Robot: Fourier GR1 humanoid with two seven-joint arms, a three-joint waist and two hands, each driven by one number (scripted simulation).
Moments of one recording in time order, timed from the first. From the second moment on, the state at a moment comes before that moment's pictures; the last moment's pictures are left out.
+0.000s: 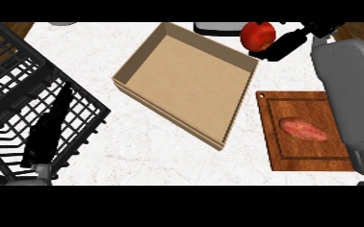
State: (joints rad) left arm 0.00 0.25 0.03 -1.55 -0.14 0.08 0.07; right arm -0.92 -0.35 -0.05 -1.07 0.48 0.36 -0.27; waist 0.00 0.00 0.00
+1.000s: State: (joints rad) left arm -0.02 0.22 0.03 -1.56 -0.17 0.06 0.10; right arm -1.17 -0.03 0.06 -0.62 0.67 0.14 -0.09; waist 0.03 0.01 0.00
